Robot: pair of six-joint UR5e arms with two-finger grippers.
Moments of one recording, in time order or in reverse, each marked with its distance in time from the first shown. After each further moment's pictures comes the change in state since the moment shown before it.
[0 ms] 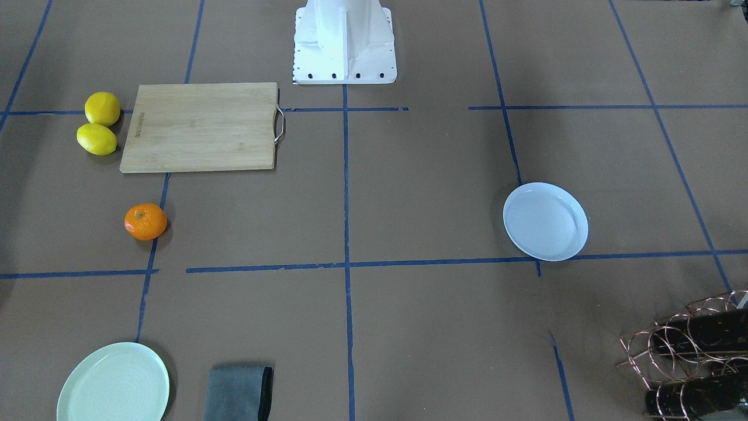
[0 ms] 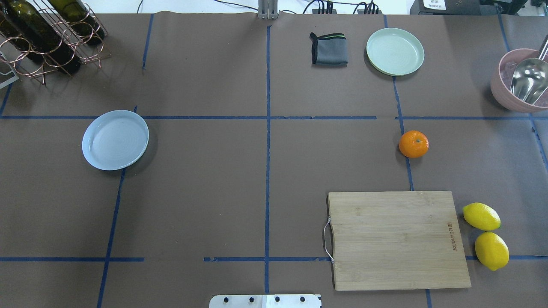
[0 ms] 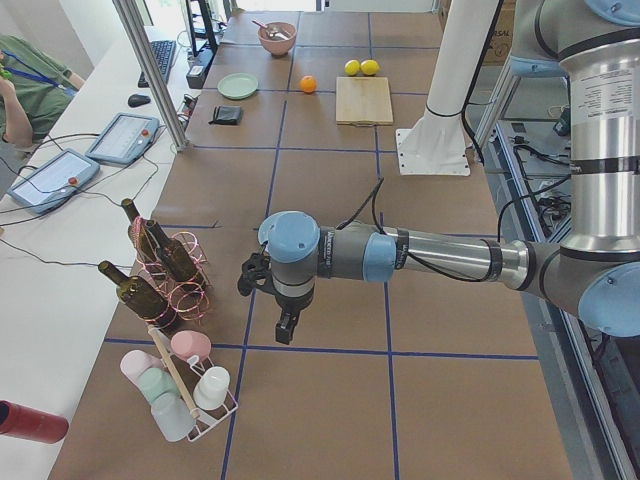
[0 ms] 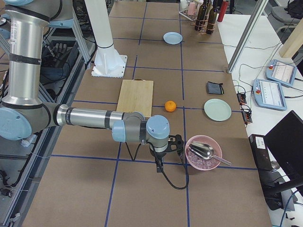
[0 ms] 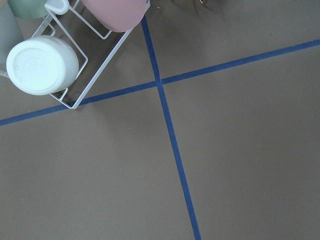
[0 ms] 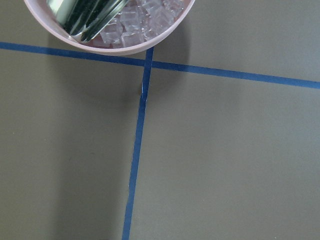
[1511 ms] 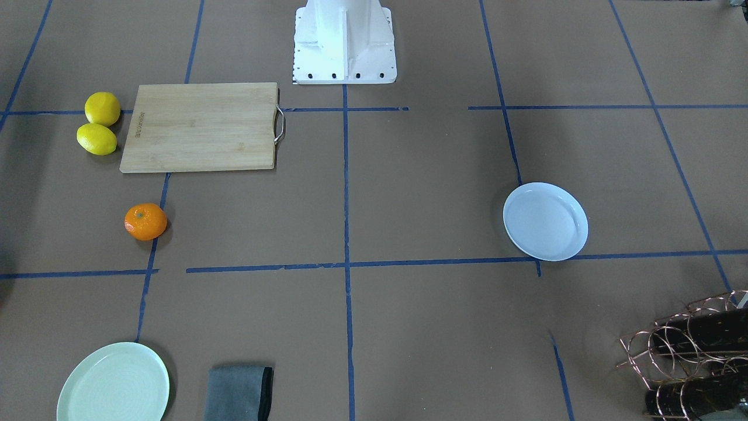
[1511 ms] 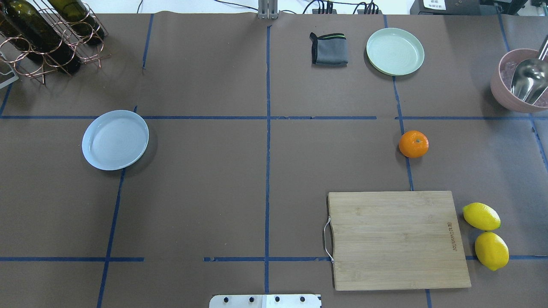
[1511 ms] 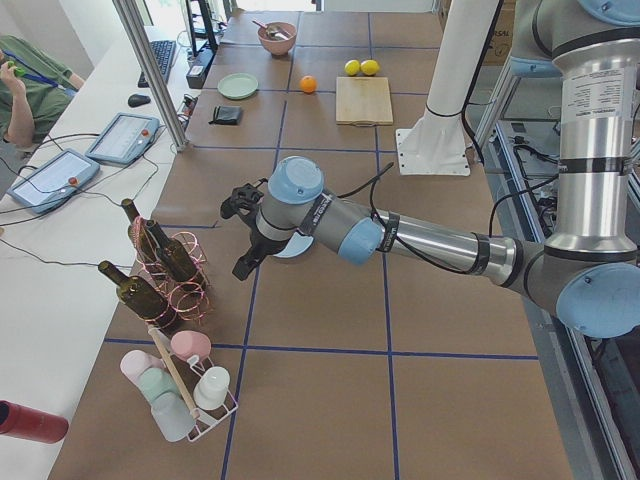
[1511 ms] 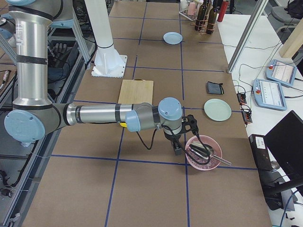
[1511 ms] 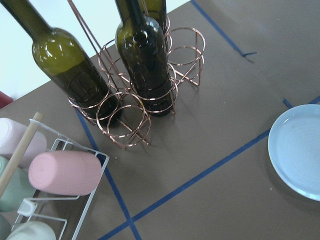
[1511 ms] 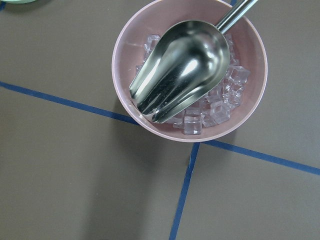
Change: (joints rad) left arm 0.058 -0.042 -0.028 -0.586 -0.054 -0.200; right arm -0.031 0.093 0.026 0.079 0.051 0.016
